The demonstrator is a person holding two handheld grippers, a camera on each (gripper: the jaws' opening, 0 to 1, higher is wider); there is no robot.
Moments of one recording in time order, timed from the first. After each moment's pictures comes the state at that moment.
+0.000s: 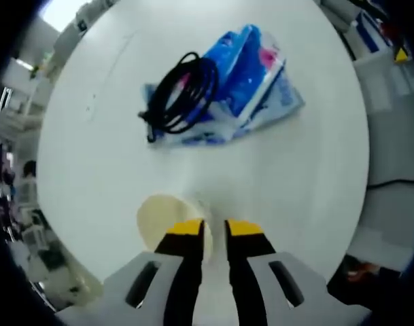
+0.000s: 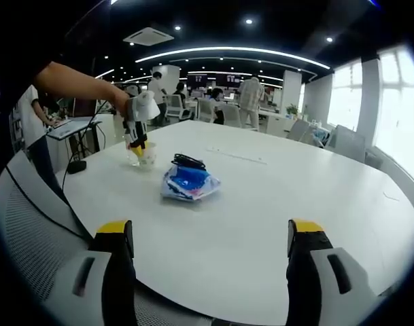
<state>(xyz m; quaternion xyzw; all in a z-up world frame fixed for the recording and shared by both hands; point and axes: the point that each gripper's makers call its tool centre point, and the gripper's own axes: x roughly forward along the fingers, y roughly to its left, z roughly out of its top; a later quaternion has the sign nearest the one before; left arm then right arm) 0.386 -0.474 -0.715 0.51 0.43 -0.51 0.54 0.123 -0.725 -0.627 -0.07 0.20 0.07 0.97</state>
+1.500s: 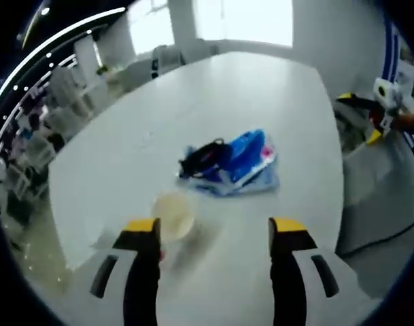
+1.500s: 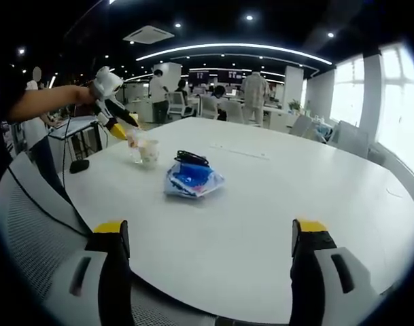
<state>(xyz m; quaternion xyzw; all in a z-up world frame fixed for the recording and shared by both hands) 0.340 -0.459 -0.629 0.26 0.30 -0.51 0.76 0.122 -0.721 -0.632 -0.07 0.21 0.08 0.97</state>
